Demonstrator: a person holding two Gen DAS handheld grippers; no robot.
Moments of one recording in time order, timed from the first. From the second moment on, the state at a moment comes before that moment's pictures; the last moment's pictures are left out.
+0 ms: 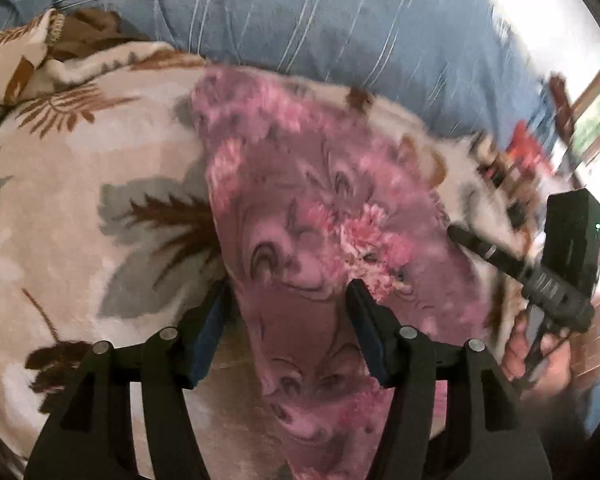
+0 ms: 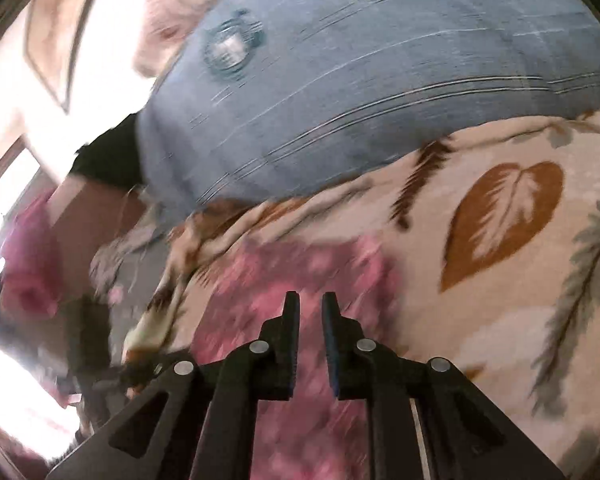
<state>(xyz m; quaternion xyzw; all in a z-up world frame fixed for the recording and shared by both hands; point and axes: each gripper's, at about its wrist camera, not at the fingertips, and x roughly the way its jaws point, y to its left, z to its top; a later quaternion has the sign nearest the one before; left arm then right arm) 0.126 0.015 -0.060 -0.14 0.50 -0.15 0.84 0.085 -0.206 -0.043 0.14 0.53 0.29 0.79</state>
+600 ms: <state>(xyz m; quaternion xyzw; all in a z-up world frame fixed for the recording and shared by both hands) 0.088 0.010 -0.055 -0.10 0.51 -0.12 0.85 0.024 -0.206 -0.029 0.12 0.50 0.26 0.82</state>
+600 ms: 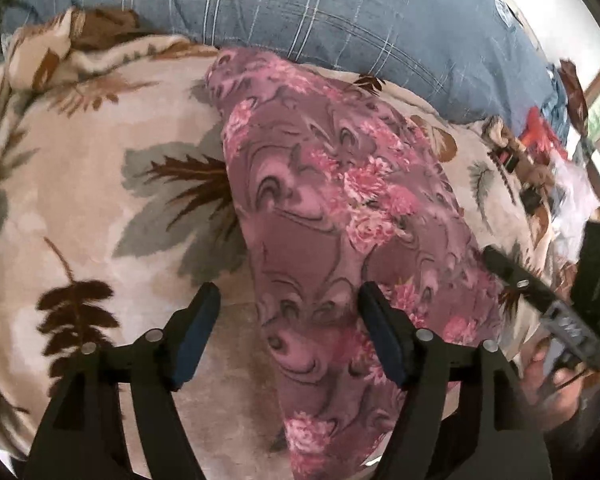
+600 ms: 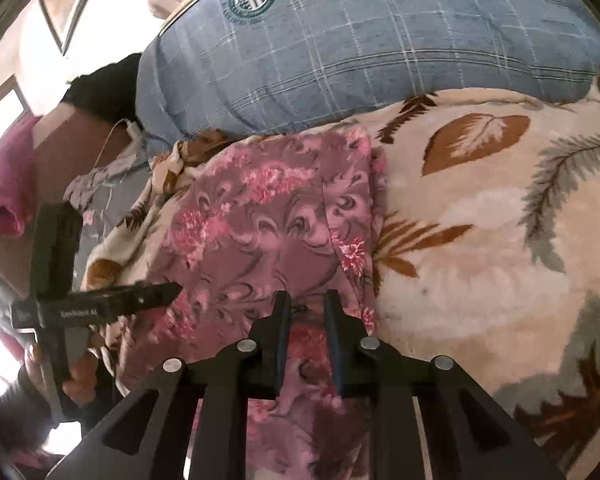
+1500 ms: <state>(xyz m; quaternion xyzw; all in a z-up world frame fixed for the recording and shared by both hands) 0.081 0.005 -0.064 -0.09 0.53 -0.11 0.84 0.008 -0.207 -0.034 0.08 0.54 0.23 0.80</state>
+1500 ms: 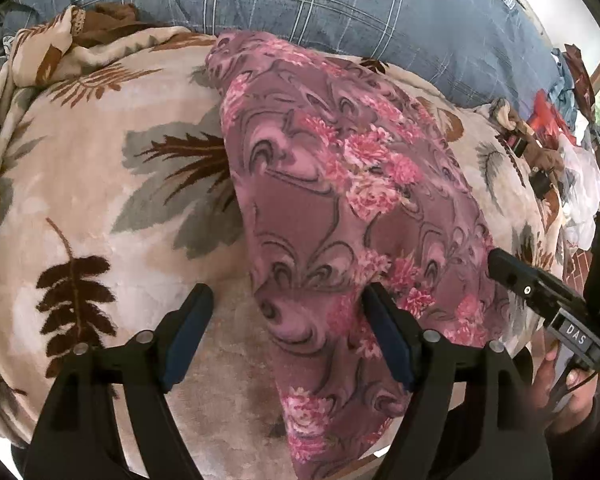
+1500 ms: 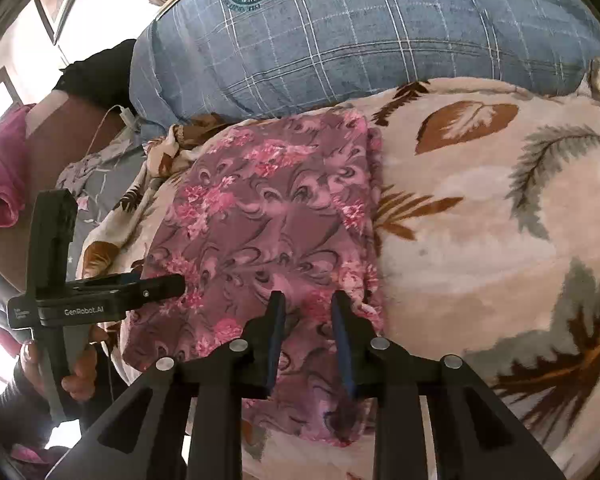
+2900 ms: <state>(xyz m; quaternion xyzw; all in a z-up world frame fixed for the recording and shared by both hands) 0.081 0.028 -0.048 -0.05 0.49 -0.04 0.87 0.034 -0.240 -0.056 0.04 0.54 0.17 0.82</state>
